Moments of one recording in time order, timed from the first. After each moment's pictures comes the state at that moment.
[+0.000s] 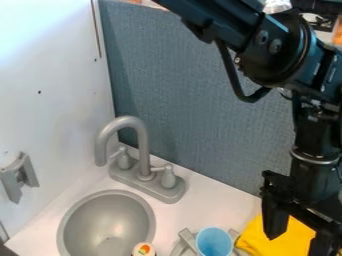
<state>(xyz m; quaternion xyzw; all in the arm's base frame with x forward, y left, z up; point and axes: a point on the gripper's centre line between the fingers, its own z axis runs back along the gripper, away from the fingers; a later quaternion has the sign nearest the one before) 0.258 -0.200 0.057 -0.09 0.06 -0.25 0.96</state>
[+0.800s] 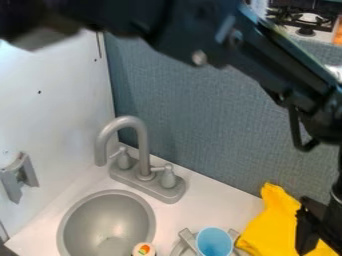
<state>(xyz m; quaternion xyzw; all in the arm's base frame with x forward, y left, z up) 0.286 -0.241 0.004 -0.03 0.02 -0.29 0.96</state>
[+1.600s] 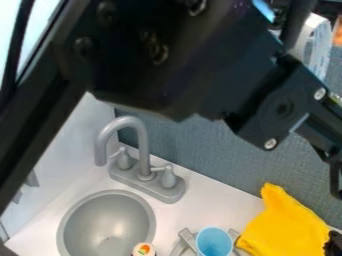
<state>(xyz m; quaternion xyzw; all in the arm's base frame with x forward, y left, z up) 0.283 -0.279 -0.031 -0.03 0.00 -0.33 0.94</state>
